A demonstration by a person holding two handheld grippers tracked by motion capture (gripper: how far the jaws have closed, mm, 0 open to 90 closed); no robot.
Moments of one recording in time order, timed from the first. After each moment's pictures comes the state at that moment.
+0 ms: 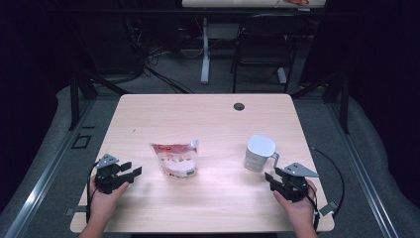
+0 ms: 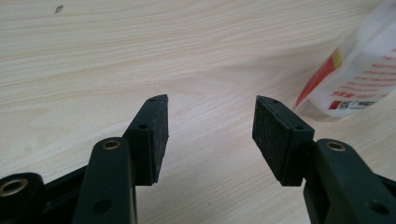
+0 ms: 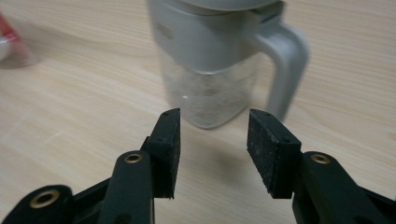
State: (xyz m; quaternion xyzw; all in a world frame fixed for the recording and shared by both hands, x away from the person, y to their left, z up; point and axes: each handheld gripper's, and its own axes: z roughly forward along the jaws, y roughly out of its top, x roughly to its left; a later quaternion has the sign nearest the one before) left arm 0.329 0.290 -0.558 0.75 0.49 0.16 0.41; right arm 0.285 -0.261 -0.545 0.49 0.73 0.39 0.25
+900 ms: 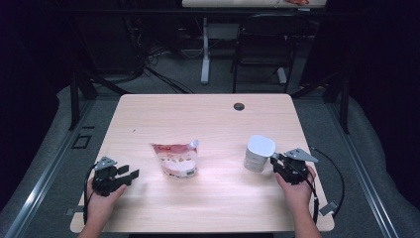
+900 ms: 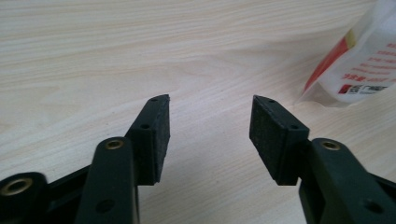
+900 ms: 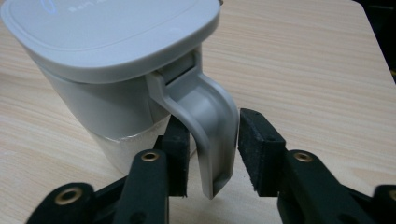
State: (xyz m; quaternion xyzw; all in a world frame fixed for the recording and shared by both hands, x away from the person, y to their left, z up) left arm 0.323 0.297 -0.561 0.75 0.50 0.15 0.40; right arm 0.332 -0.272 -0.548 0.53 0.70 0.39 0.29
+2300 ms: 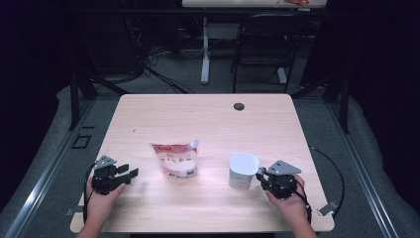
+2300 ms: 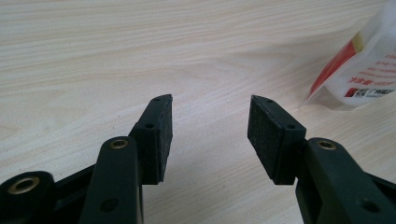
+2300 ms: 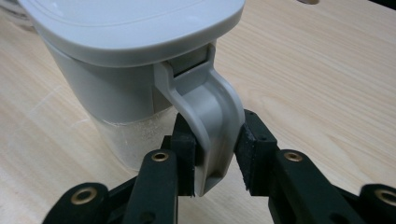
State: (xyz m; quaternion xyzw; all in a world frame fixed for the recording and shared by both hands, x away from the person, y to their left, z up) left arm 0.326 0.299 -0.560 0.75 0.50 0.16 0.40; right arm 0.294 -0.231 -0.540 0.40 0.80 0.37 0.25
